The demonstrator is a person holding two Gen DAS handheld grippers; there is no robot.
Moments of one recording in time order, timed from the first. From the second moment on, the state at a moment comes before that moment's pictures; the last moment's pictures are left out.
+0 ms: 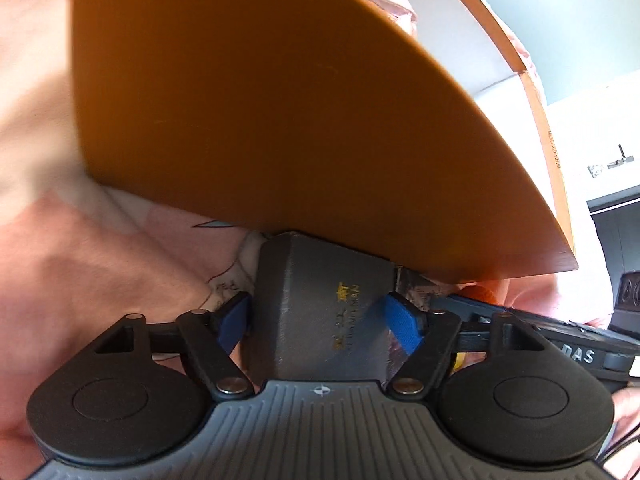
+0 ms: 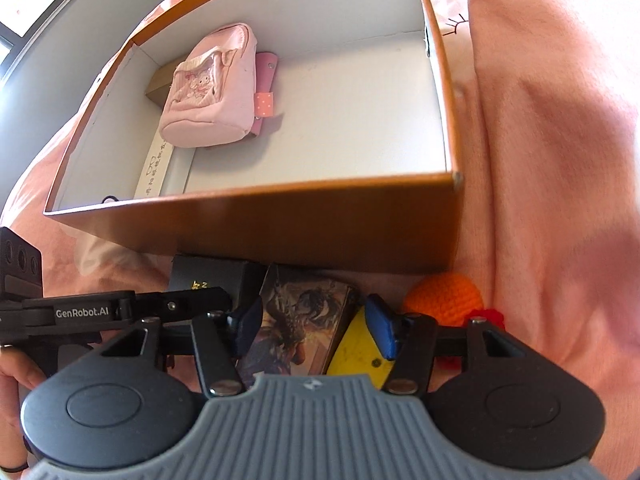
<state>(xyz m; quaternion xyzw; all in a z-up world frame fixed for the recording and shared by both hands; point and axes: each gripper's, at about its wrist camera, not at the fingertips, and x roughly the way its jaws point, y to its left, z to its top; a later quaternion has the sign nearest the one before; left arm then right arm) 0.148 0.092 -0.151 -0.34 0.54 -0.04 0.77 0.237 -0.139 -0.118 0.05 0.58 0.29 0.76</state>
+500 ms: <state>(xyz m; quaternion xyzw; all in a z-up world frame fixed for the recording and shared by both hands) 0.110 0.103 -0.105 -0.27 0.53 -0.01 0.80 0.235 -0.115 -0.123 0.01 0.58 0.33 0.75</state>
